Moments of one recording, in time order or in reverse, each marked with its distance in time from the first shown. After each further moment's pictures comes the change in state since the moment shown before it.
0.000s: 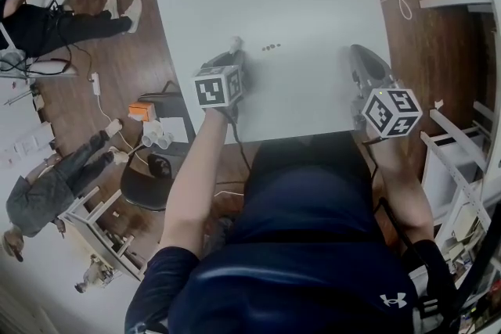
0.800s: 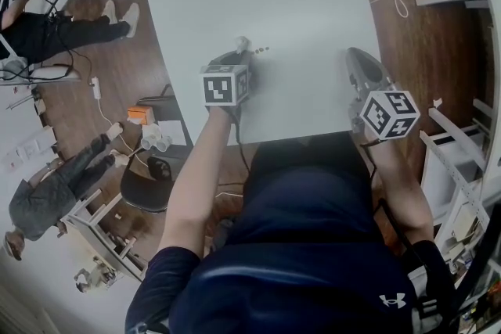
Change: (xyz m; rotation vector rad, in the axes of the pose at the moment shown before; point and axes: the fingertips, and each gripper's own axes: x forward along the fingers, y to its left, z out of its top) left arm 0.018 -0.045 0.009 0.098 0.049 -0.028; right arm -0.013 -0.021 -0.001 0.027 0.006 0.004
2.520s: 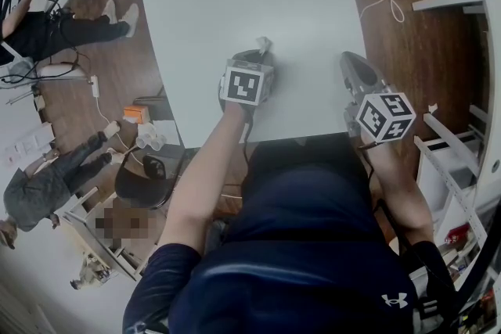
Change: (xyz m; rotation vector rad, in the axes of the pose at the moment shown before) left arm 0.022 -0.076 0.017 0.148 0.049 -0.028; right arm -0.013 -0.011 0.007 0.002 0.017 0.052
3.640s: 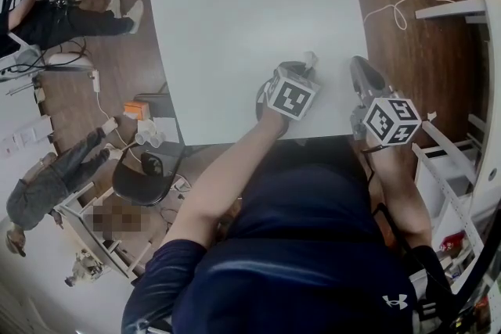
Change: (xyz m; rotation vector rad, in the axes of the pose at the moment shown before) left arm 0.023 -0.109 0.004 0.110 0.025 -0.174; right arm -0.007 -0.014 0.004 0.008 -0.007 -0.025
